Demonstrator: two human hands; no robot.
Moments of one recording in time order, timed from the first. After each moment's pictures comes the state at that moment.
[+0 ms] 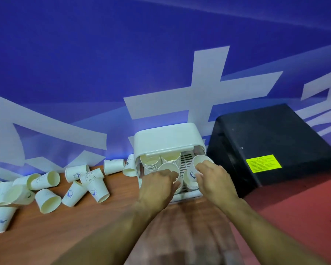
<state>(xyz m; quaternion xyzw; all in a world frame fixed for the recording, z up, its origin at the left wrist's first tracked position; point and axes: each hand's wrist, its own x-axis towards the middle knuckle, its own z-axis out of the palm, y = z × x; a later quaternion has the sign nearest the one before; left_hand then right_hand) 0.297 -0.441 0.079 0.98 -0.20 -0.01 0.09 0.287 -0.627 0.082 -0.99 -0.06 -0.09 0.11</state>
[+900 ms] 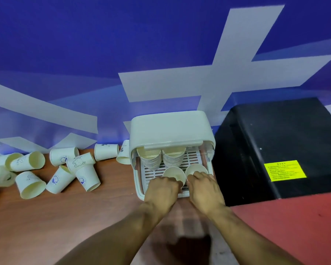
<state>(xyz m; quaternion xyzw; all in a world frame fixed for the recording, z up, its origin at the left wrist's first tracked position) 0.320 -0.453 0.001 0.96 -0.22 -0.14 0.01 0.314 -0.606 -0.027 -0.99 -0.10 0.06 0.04</state>
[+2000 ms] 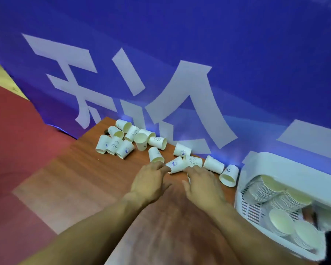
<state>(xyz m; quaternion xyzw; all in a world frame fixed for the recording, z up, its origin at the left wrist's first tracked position) 0.163 -0.120 0.084 0.99 0.09 0.04 0.12 0.241 -0.291 0.110 -0.91 -0.40 0.00 0.12</state>
